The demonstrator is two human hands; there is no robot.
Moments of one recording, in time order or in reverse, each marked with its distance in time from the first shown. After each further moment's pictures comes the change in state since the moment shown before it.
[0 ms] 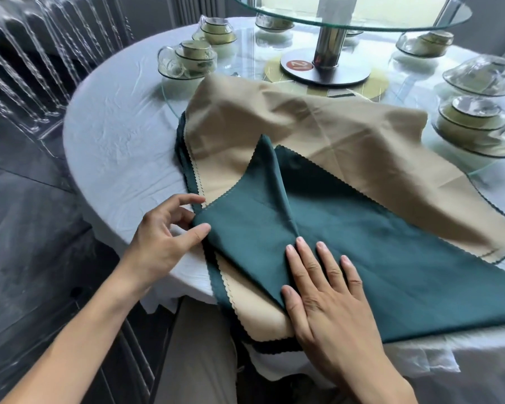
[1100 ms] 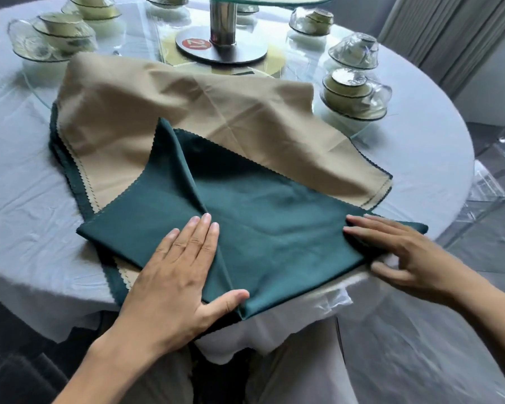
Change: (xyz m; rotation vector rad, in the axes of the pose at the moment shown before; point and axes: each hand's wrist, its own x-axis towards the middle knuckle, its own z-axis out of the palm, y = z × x) left_hand -0.052 0.022 0.121 0.983 -0.339 0.592; right_hand -0.058 0.225 -0.067 0.339 -0.248 0.012
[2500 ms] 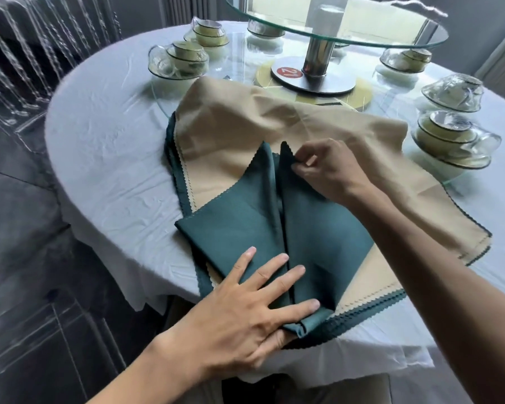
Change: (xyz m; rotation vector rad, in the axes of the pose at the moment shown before) left_hand -0.024 -0.013 -0.018 0.076 0.029 0.326; right_hand 0.247 -0.162 0.001 0.136 0.306 -0.022
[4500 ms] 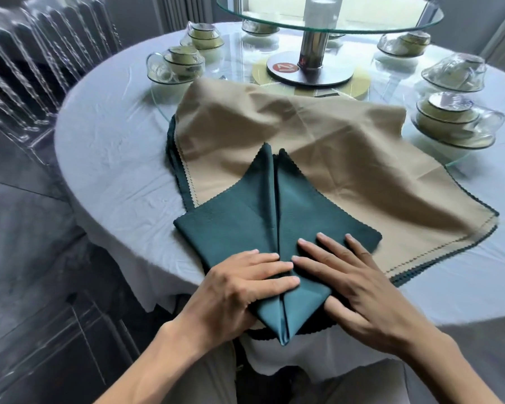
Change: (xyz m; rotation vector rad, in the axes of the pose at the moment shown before) left_hand -0.011 -0.019 0.008 -0.426 0.310 -0.056; right_hand -0.187 0.028 0.013 -0.097 -0.330 -0.312
